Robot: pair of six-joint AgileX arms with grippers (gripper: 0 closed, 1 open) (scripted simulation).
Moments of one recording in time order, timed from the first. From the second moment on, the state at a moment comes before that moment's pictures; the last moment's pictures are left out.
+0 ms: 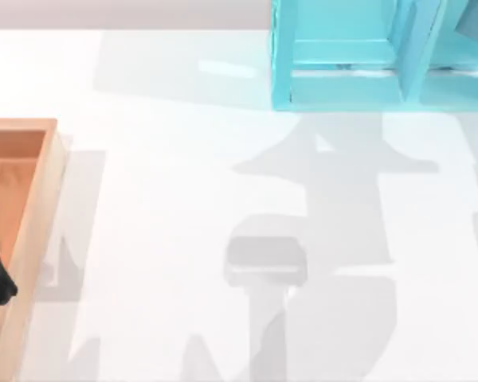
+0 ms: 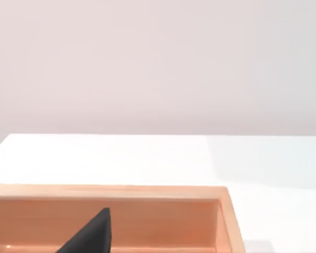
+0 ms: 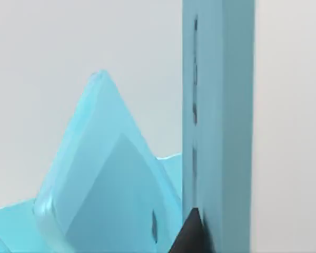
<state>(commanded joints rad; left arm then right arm) 0.00 0.00 0.00 0.00 0.00 0.00 -0.07 1.75 0.98 0.65 -0.13 0.38</state>
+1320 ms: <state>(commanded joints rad) 0.00 0.00 0.00 0.00 0.00 0.00 0.18 1.40 0.77 0.42 0.07 0.10</state>
